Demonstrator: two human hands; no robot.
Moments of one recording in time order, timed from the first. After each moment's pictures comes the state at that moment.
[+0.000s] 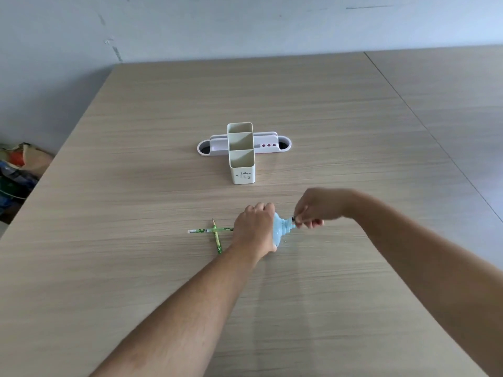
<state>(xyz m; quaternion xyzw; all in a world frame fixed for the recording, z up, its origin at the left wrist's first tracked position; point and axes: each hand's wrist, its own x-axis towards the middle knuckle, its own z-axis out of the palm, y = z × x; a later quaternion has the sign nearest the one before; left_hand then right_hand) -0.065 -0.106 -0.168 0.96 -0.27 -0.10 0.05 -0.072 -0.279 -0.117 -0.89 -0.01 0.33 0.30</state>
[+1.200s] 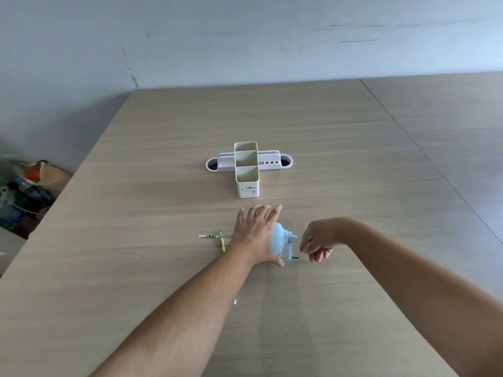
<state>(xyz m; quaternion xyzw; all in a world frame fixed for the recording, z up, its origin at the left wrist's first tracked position) -0.064 -0.089 -0.155 0.94 -0.34 -0.07 0.00 -0.097 -0.270 -0.140 -0.84 0.11 0.43 0.31</state>
